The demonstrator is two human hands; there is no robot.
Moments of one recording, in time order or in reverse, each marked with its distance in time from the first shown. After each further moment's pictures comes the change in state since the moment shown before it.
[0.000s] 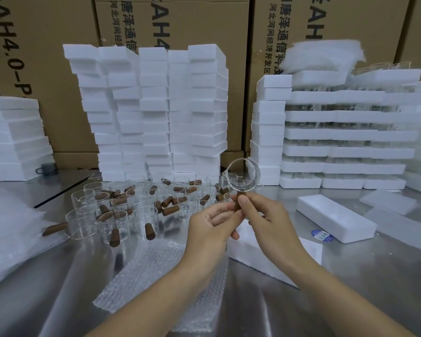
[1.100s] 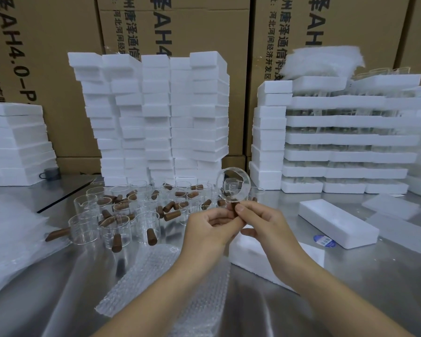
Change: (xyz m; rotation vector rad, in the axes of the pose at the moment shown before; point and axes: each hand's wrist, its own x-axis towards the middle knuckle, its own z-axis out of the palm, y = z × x) left_hand 0.008 0.010 -0.006 0.136 0.025 0.033; right_hand 0.000 -0.011 0.005 0.325 -0.047 0.217
